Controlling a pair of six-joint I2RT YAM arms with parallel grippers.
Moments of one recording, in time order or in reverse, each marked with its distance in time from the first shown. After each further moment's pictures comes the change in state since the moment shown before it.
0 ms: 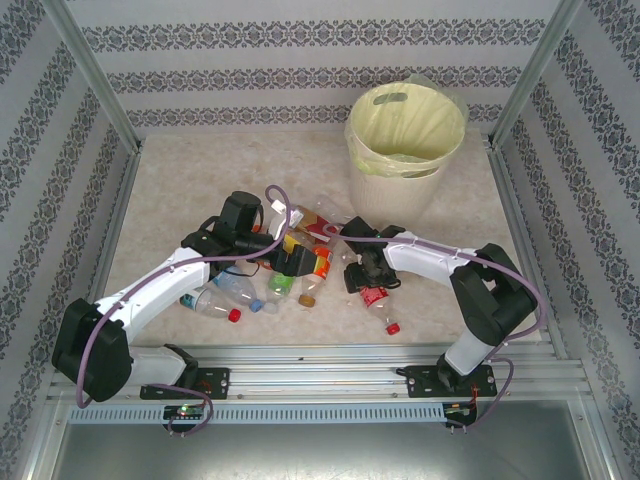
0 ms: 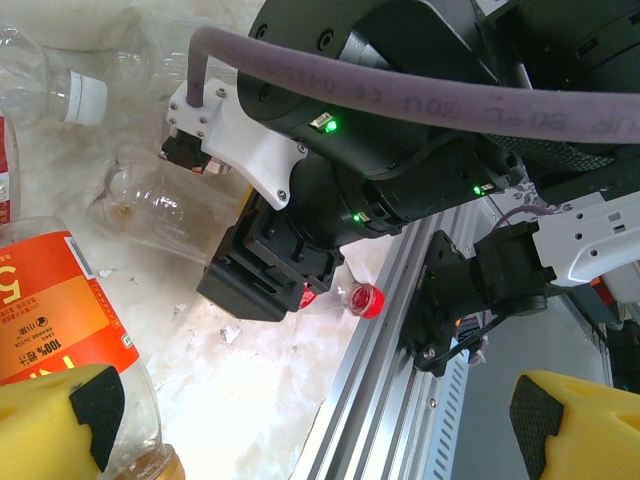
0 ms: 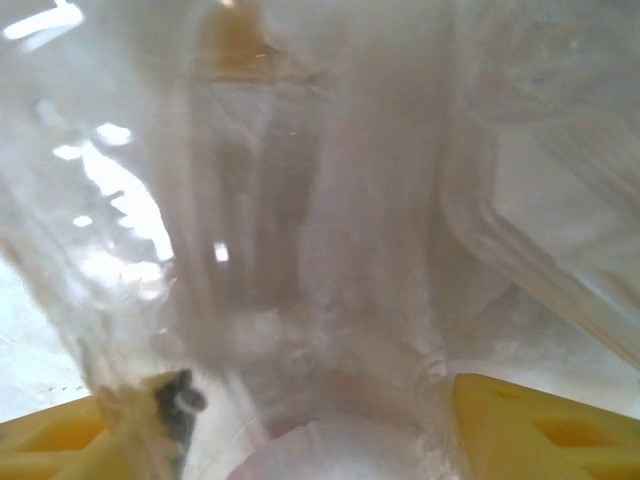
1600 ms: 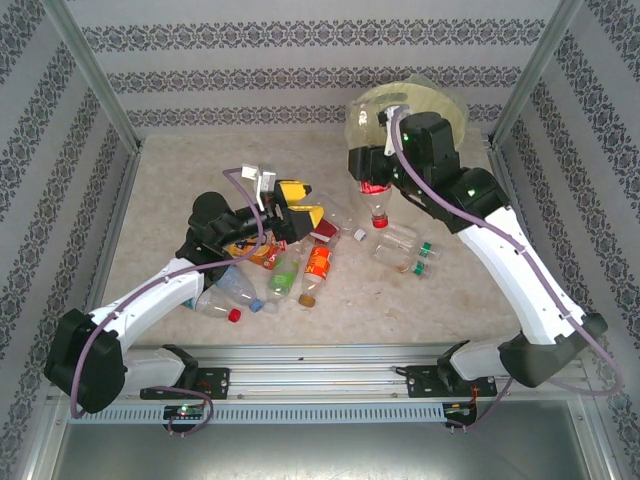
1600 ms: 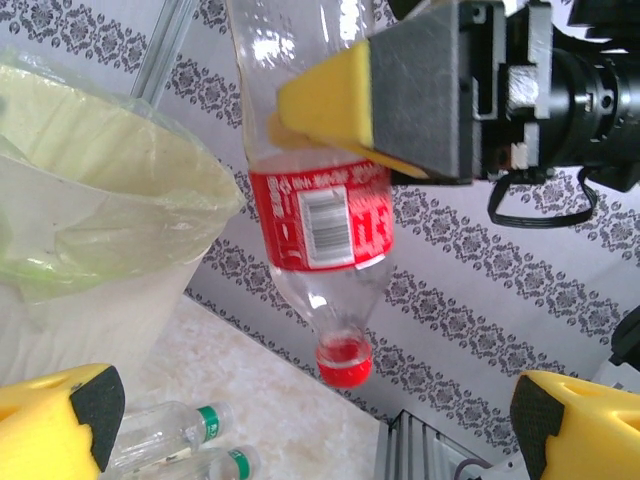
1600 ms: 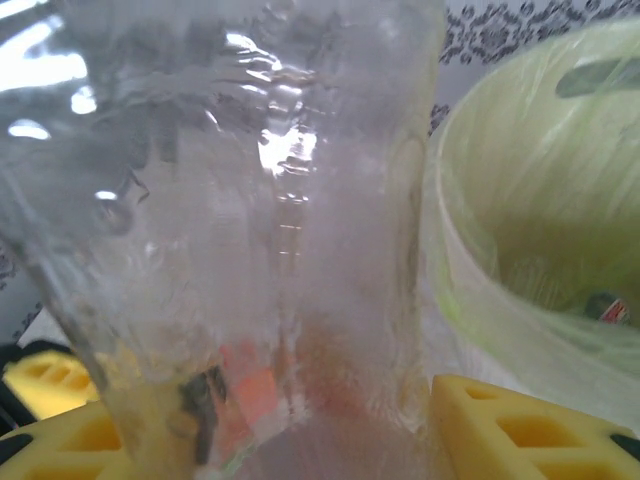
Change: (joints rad) left arm 0.013 -0.066 -0.103 0.916 -0.113 -0.347; right arm -0.105 -0.268 0.771 -0.069 0.015 -0.129
